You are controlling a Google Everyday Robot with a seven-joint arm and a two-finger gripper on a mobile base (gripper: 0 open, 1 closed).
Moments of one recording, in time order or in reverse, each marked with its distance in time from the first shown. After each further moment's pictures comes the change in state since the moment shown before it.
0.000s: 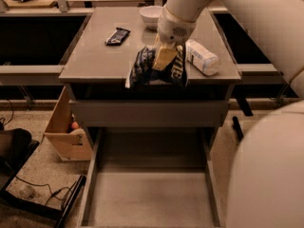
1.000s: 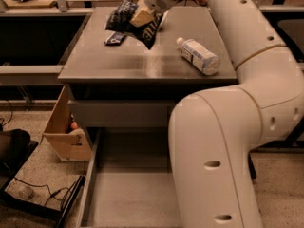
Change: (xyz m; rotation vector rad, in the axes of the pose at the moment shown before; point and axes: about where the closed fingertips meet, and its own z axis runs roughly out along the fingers) arm -0.064 -0.167 -0.023 0.332 -0.348 0.034
